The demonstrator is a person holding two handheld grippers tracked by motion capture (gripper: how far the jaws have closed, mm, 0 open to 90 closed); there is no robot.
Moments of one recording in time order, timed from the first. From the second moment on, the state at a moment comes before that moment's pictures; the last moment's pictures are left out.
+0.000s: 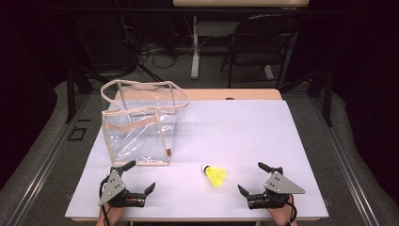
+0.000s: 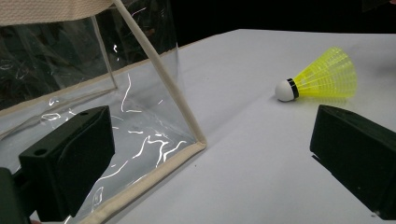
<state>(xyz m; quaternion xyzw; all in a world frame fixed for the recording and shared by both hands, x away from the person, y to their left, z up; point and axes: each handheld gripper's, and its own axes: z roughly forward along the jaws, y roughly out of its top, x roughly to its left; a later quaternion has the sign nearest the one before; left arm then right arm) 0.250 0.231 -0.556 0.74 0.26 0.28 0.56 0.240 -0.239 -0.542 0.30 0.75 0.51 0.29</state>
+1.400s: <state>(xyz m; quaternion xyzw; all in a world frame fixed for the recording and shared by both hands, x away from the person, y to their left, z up) 0.255 0.227 -0.558 0.75 0.26 0.27 0.55 0.284 -0.185 -0.541 0.27 0.83 0.45 0.20</state>
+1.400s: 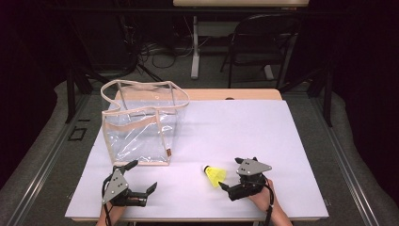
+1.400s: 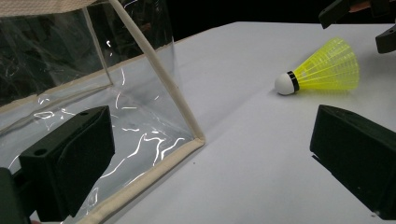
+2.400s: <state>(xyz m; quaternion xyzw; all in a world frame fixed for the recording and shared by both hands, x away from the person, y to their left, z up) 0.256 0.226 -0.559 0.75 0.26 0.27 0.55 0.301 -0.158 -0.541 0.26 0.87 0.37 0.20</state>
